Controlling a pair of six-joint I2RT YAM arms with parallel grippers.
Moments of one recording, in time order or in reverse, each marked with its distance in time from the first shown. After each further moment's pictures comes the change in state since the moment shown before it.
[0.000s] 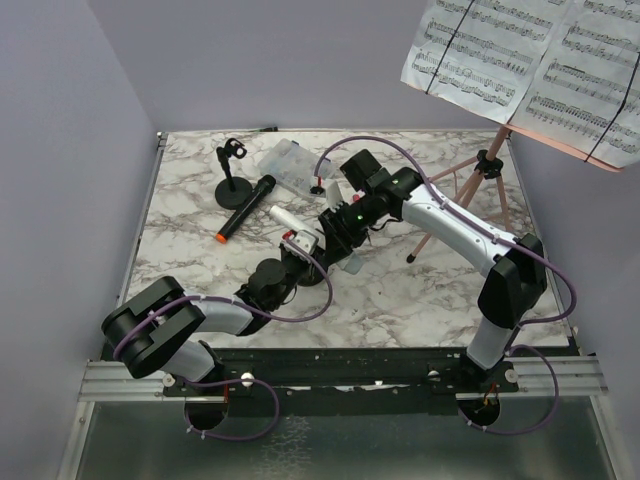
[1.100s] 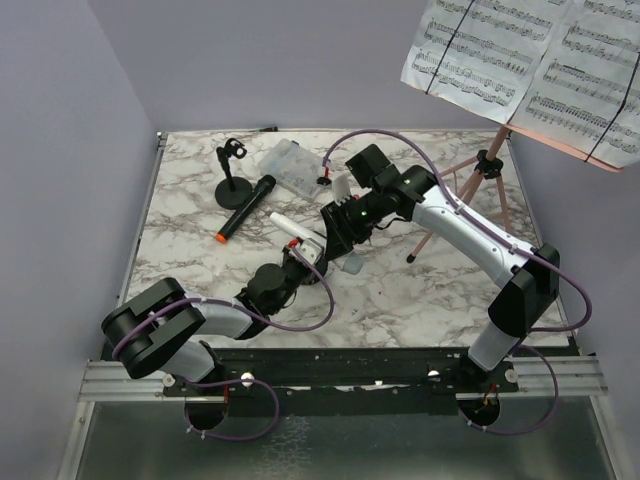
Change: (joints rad) left arm -0.038 0.000 -0.028 0.058 0.021 0.125; right arm 0.010 -0.079 0.027 -0.006 0.089 0.140
